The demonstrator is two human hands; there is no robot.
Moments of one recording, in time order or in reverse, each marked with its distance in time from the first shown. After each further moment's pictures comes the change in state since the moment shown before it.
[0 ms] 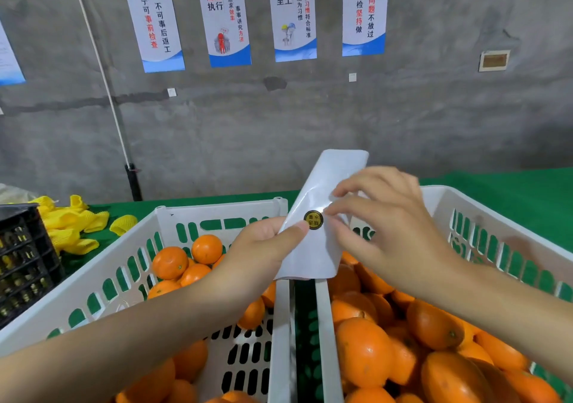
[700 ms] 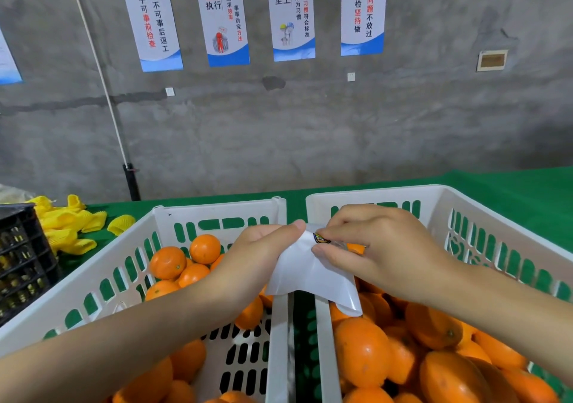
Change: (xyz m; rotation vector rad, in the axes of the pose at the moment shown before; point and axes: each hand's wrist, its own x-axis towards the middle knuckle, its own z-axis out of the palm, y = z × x) left_hand 0.000 -0.004 -0.007 -0.012 -0.072 -0.060; right_hand -0.005 -0.003 -0.003 0.210 -0.343 0.019
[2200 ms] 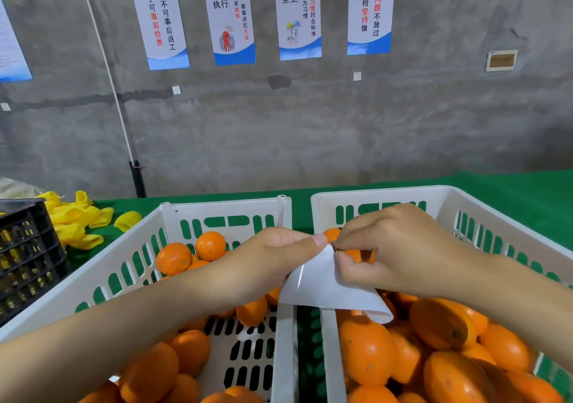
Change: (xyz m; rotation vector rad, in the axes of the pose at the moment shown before) left_hand -0.001 0.005 -0.008 0.126 -0.323 0.061; right_hand 0.005 -0.008 -0.018 -0.230 -0.257 -0.034
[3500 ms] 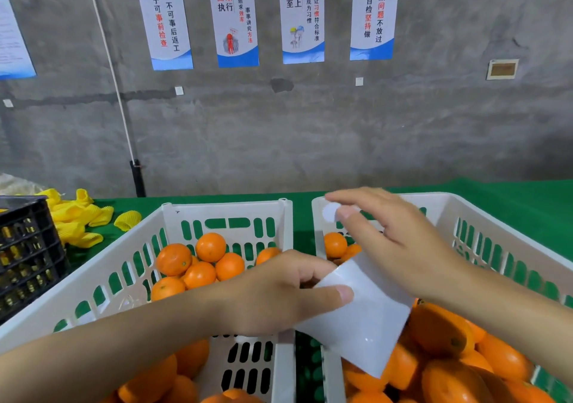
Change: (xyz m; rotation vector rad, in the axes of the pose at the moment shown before) left_hand -0.010 0.000 0.013 0.279 -0.148 0.150; right_hand 0.008 0.003 0.012 0.412 0.345 0.185
